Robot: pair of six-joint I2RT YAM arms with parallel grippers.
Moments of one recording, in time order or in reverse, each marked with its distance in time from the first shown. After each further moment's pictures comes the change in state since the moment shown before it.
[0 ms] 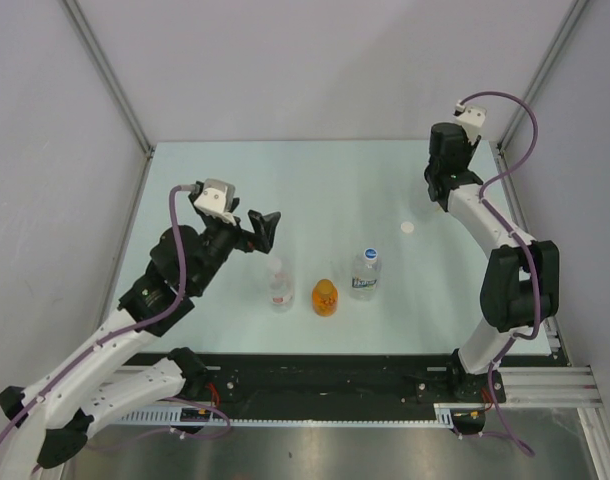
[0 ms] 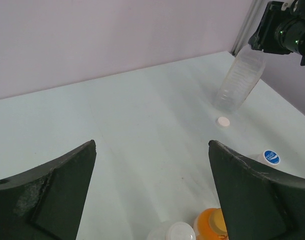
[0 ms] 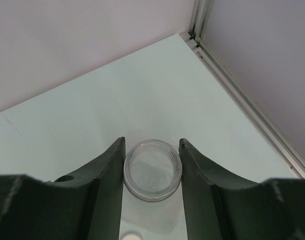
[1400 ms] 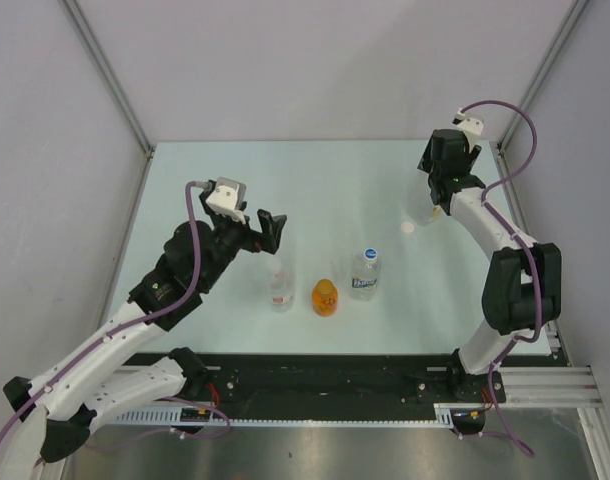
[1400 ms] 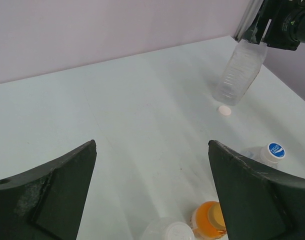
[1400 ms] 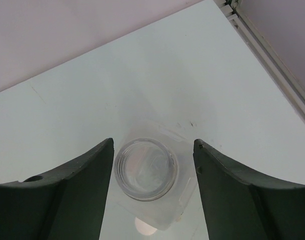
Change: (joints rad) left arm 0.000 0.054 -0.006 -0.010 0.005 -0.027; right arm -0.014 -0.018 -0.045 -0.054 -0.163 0.100
